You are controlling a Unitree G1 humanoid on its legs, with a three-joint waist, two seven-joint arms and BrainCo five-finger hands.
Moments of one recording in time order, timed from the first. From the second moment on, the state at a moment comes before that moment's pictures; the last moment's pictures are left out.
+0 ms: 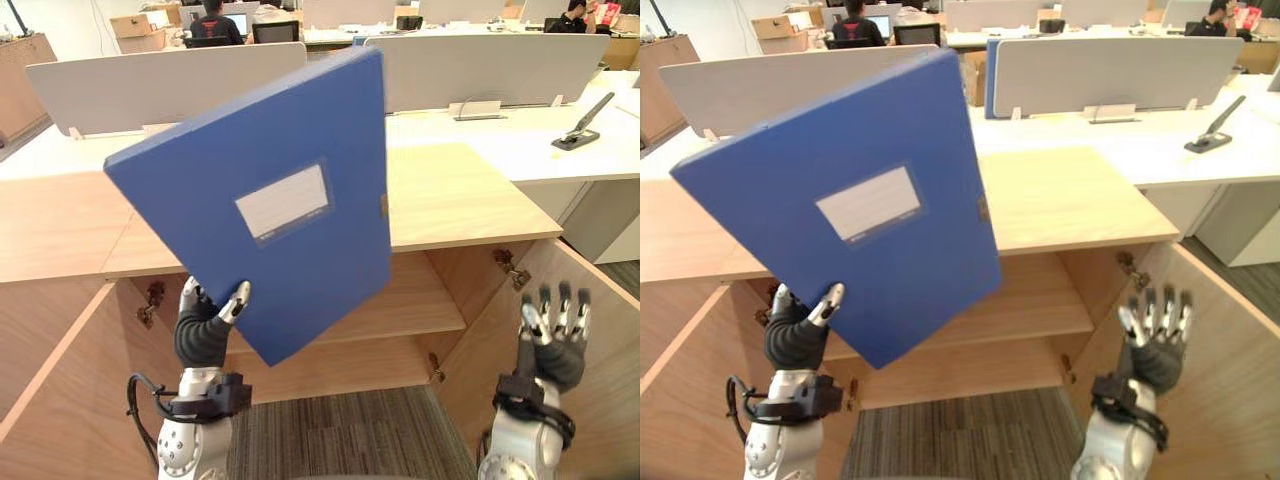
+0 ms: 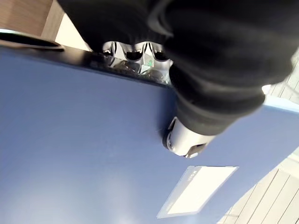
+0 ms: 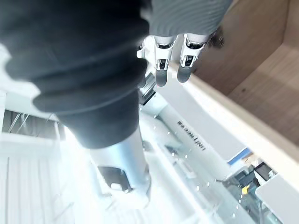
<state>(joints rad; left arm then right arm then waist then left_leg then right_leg) 0.42 0.05 -0.17 -0.58 -0.38 -0.22 0.00 0.27 0.04 -0.23 -0.38 0.72 -0.29 -0.09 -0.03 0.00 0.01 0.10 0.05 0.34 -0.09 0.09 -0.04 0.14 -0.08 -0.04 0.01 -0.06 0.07</state>
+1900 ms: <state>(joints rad) 0.39 0.39 -0.22 -0.52 -0.67 -0.35 -0.10 -0.57 -0.76 0.67 -0.03 1.04 -0.15 0.25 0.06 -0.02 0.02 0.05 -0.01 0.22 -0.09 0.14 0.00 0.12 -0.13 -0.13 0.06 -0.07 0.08</state>
